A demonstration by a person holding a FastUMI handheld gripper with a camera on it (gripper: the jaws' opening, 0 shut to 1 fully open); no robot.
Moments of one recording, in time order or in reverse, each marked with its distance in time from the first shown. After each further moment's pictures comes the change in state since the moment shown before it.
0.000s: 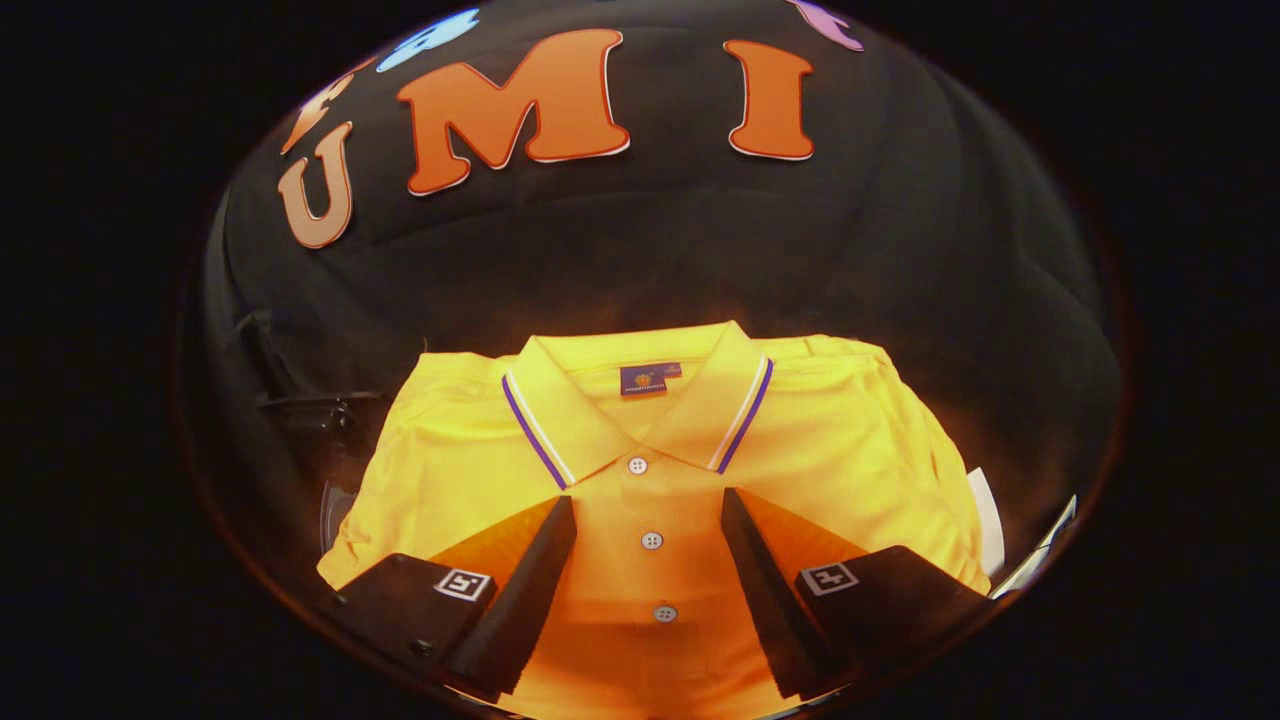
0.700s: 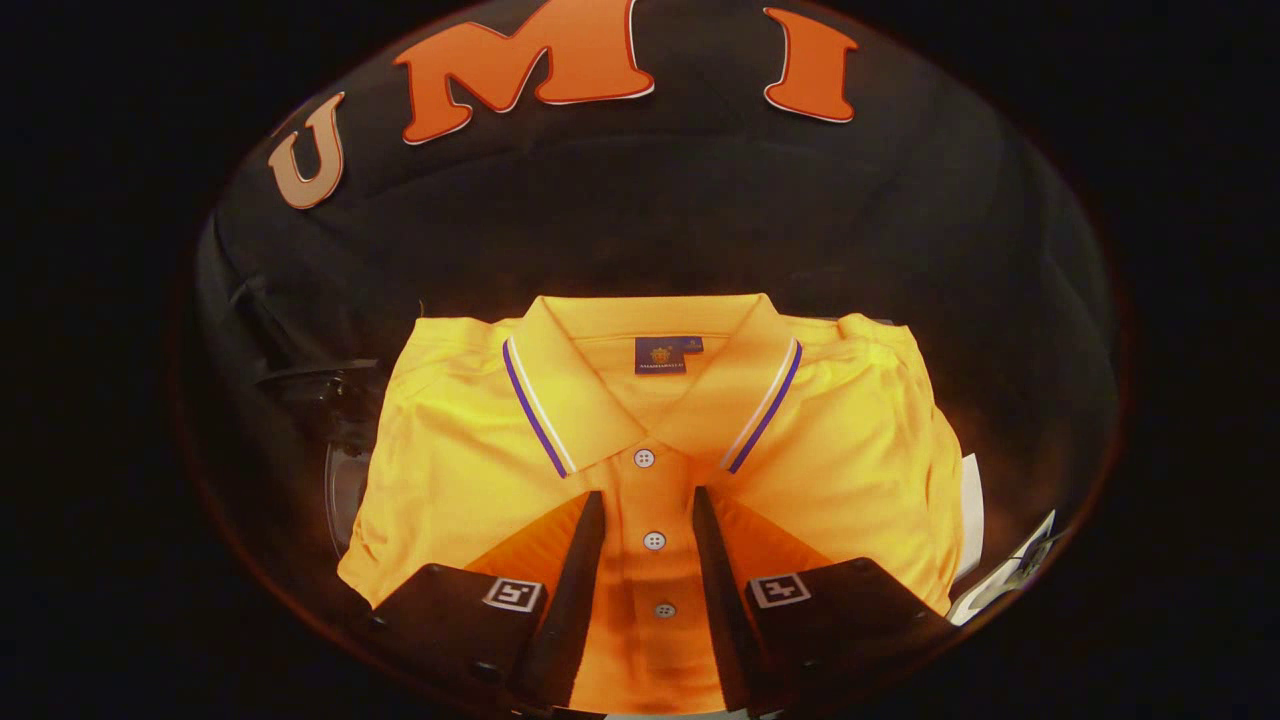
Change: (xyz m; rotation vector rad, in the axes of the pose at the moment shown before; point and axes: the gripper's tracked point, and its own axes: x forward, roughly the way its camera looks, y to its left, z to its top) arm -0.002 0.006 0.000 -0.038 0.228 0.008
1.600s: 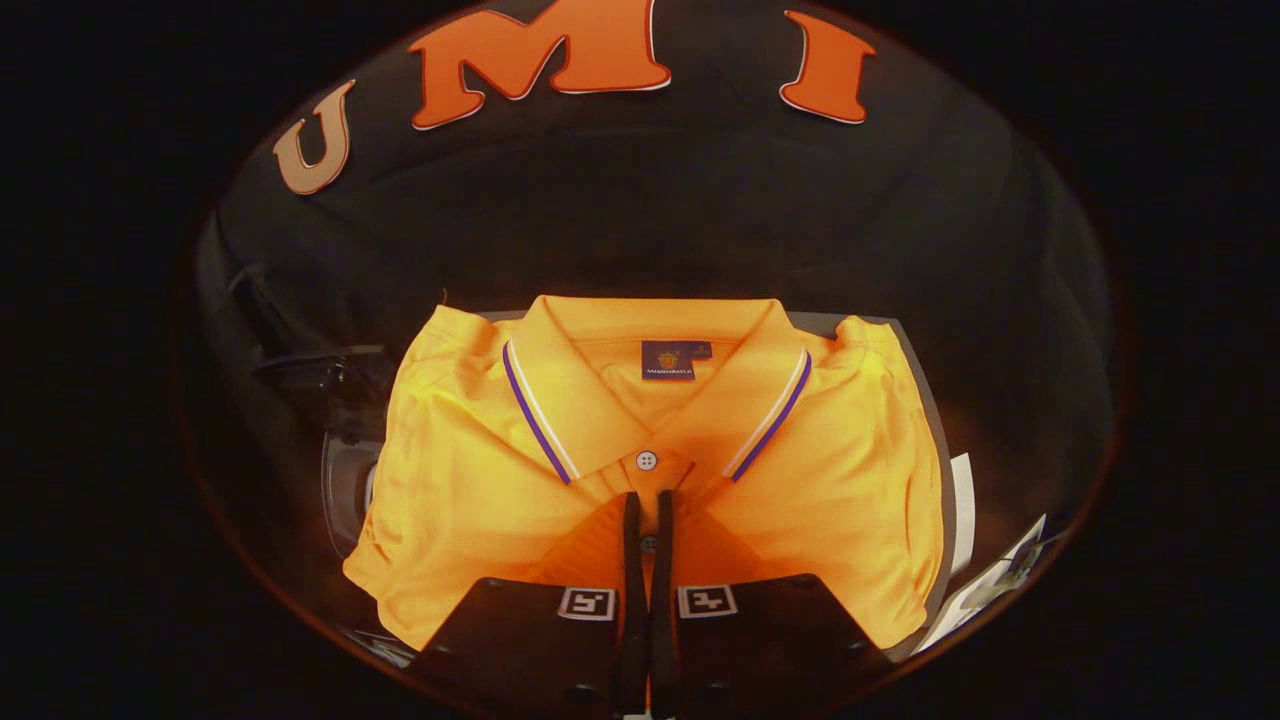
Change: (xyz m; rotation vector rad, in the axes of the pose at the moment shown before) arm -0.002 0.006 0.005 -0.014 0.025 0.003
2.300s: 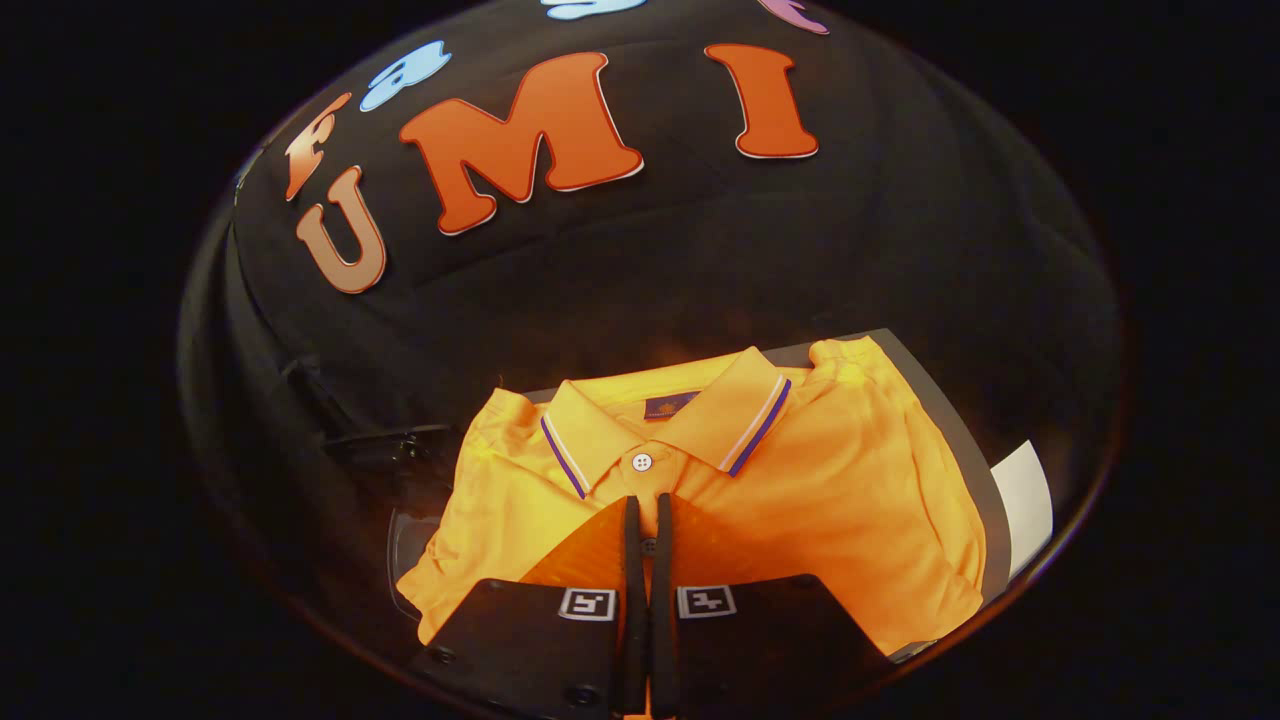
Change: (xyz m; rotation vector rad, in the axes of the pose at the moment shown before) arm -0.042 -0.002 0.023 0.163 -0.314 0.191
